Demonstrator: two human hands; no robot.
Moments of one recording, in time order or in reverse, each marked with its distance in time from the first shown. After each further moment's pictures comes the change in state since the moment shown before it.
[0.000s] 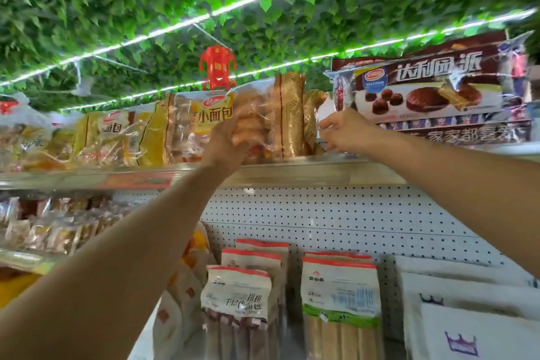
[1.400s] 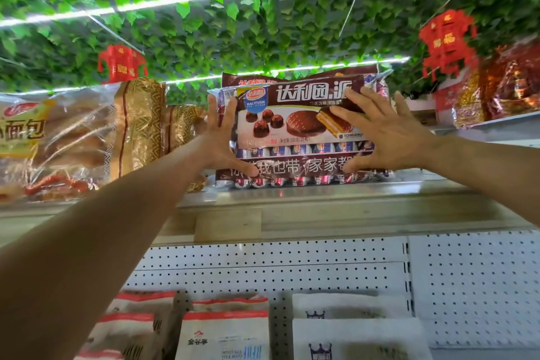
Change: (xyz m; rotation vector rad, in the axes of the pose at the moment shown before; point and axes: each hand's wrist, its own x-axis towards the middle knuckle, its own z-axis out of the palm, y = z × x) left_hand 0.099 0.132 0.179 0.402 -0.385 0.158; right_hand 0.004 0.191 -0.215 -1.174 0.125 -0.199
